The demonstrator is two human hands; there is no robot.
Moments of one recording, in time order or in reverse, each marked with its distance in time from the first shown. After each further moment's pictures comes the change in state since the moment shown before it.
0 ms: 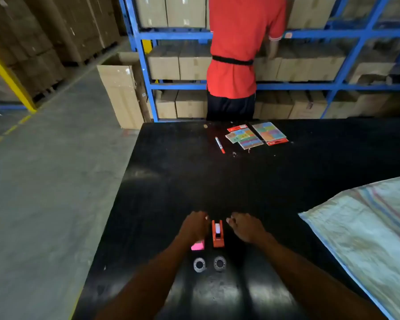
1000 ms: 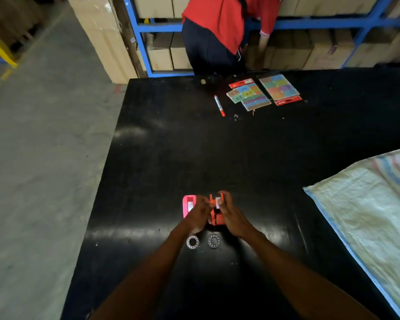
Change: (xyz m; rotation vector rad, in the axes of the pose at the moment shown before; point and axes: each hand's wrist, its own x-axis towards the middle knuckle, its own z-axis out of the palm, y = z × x) left_hand 0.019 -0.001 0.064 -0.683 -0.200 -0.173; right_hand 0.006 0.005 0.051 0.774 -0.092 -0.018
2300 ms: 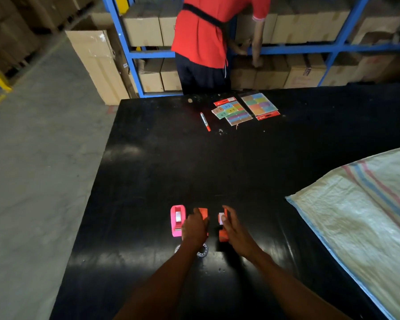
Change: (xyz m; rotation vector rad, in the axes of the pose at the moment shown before) left_hand 0.006 -0.002 0.051 0.722 0.333 -0.092; right_hand -0.054 0.022 -0.031 0.085 0.084 0.025
